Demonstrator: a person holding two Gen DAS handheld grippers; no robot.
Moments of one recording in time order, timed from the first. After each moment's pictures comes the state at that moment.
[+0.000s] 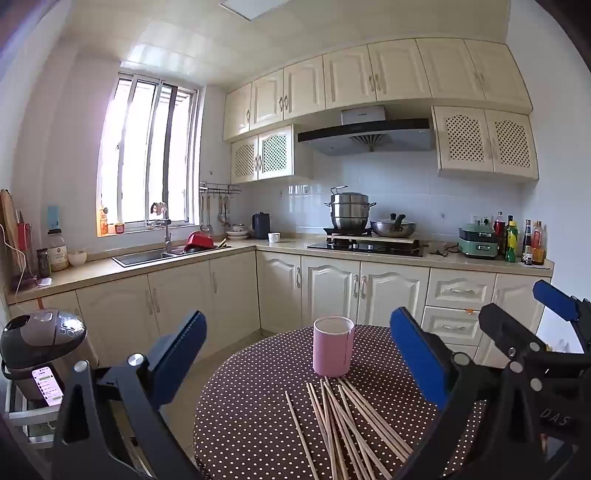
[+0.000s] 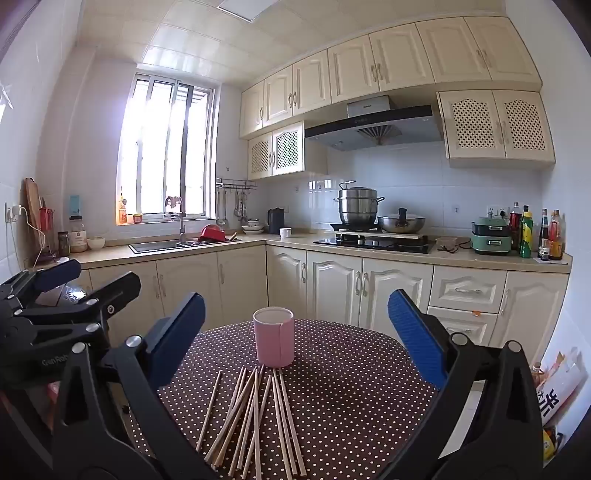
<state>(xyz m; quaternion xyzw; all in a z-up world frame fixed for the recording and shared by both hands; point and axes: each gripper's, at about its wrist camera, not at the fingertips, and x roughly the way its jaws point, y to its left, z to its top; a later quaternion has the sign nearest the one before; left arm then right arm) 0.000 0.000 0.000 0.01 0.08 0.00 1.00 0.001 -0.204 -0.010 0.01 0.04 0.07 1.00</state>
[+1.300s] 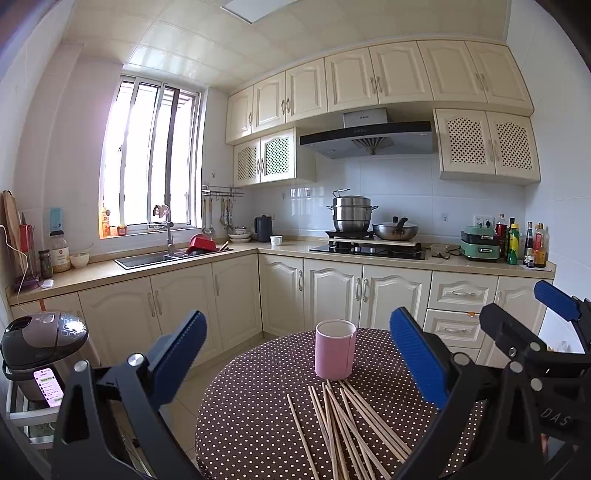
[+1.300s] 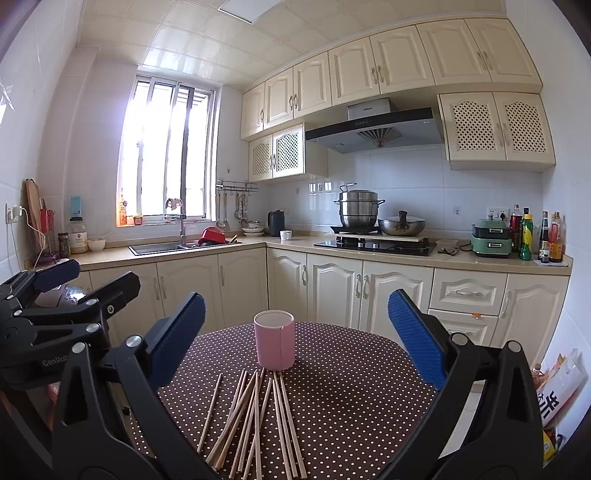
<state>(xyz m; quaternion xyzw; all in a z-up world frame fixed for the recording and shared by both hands) -0.001 0.005 0.001 0.01 0.07 0.00 1.00 -0.002 -0.202 -0.008 0.01 0.04 0.07 1.00</state>
